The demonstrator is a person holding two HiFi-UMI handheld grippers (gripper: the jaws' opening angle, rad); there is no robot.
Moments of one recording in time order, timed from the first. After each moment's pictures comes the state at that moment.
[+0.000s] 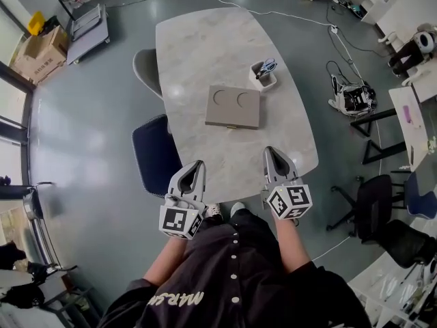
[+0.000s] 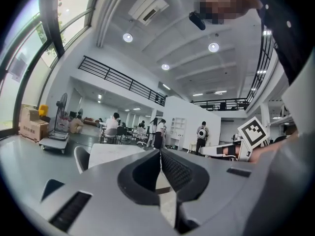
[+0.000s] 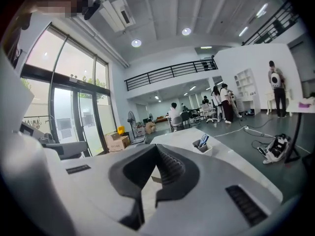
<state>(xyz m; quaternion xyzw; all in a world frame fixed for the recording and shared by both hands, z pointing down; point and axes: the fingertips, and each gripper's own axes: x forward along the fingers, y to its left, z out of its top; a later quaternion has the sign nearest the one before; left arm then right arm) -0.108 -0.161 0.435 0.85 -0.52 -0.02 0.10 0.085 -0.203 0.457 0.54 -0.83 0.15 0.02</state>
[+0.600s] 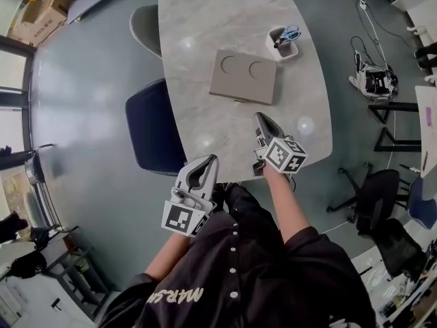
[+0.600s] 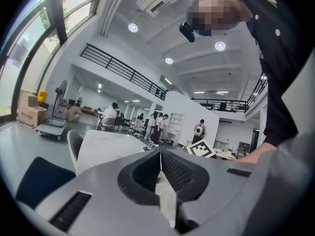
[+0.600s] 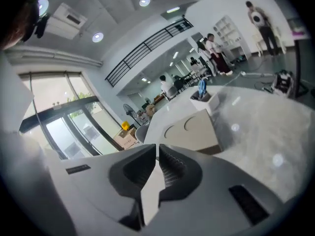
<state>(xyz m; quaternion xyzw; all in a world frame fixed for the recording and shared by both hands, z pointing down) -0.064 -0.168 0.479 0.85 -0.50 -0.01 0.15 0.062 -0.293 0.613 0.48 -0.78 0.40 0.01</state>
